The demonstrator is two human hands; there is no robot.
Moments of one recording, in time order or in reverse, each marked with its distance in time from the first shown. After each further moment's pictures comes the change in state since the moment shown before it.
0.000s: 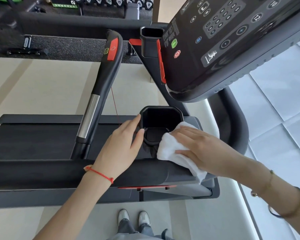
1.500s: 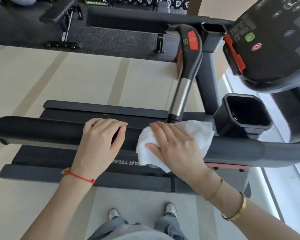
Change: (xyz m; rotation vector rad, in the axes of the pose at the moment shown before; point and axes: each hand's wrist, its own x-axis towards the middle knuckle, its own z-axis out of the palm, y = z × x) left_hand -0.133 -0.173 -0.176 0.374 0.282 0.107; right_hand 0.157 -0.242 0.099 -0.402 0.600 0.080
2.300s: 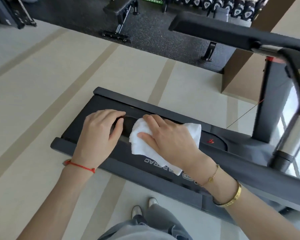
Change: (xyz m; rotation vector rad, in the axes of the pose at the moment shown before) left_hand -0.053 -0.227 -0.113 0.004 0.115 -0.284; right_hand 0.187 -0.217 0.034 0.246 -0.426 -0.198
